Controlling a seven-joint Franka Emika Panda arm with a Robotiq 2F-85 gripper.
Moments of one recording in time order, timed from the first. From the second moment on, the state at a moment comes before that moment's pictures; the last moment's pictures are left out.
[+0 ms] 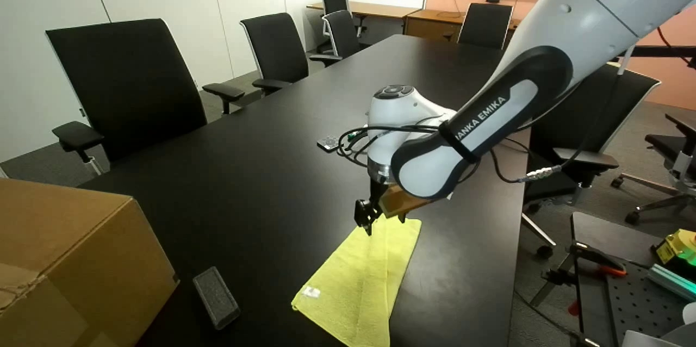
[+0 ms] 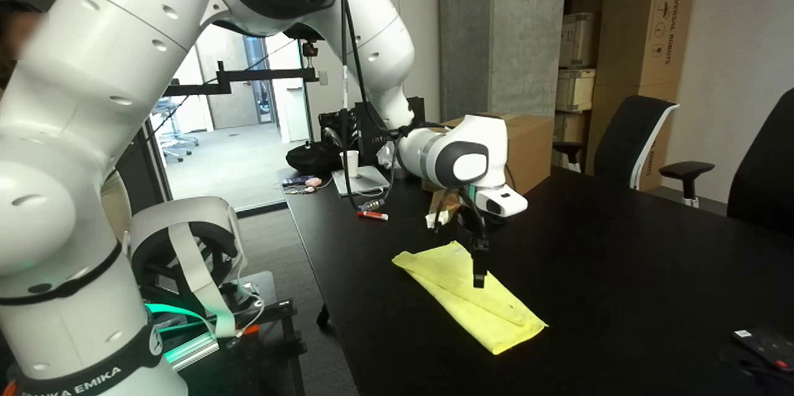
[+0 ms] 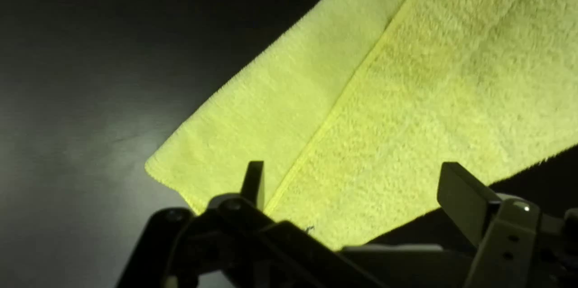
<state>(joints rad) 0.25 0.67 -0.12 -1.91 0.05 2.54 0.69</state>
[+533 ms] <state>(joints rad) 0.41 0.53 0.01 -2.07 -0.09 2.52 0.65</state>
